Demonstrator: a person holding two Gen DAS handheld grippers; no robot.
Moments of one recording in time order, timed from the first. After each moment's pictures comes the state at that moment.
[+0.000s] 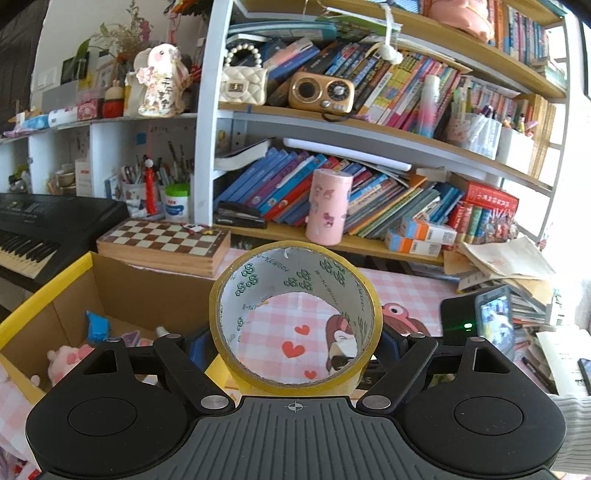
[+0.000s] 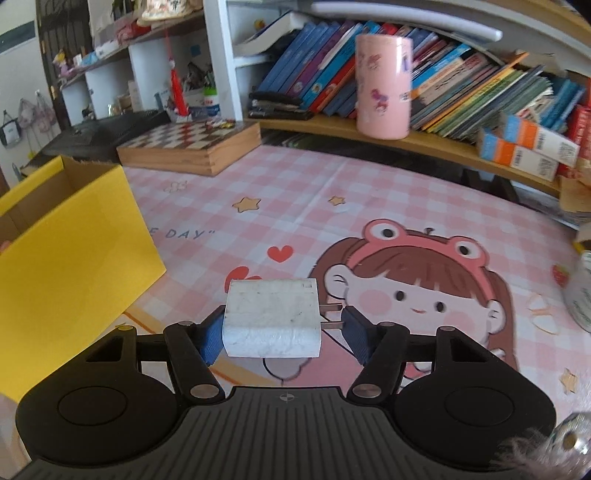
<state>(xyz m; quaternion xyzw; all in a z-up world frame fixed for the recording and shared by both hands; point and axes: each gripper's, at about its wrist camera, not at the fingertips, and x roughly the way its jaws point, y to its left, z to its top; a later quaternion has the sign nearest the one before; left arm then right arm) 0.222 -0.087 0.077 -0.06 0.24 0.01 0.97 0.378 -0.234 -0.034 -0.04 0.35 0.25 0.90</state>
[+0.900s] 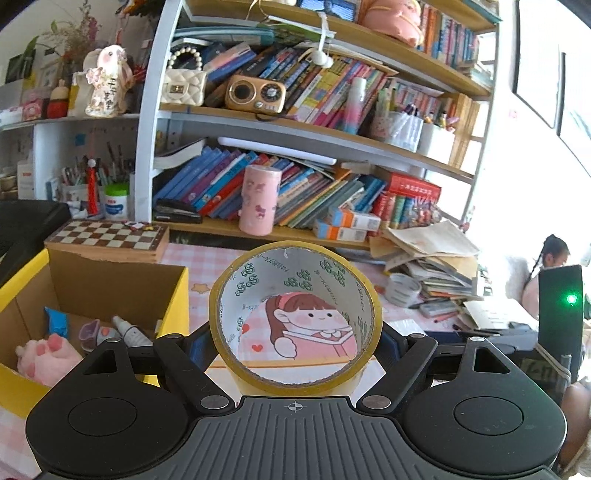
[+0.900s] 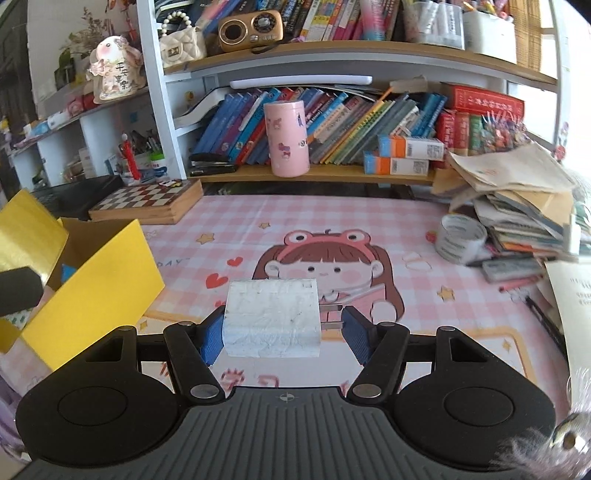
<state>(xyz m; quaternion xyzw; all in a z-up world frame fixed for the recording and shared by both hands) 0.173 -0.069 0.072 -0.07 0.23 -0.12 0.96 0.236 -0.286 0.033 0.02 0.31 0.12 0.94</state>
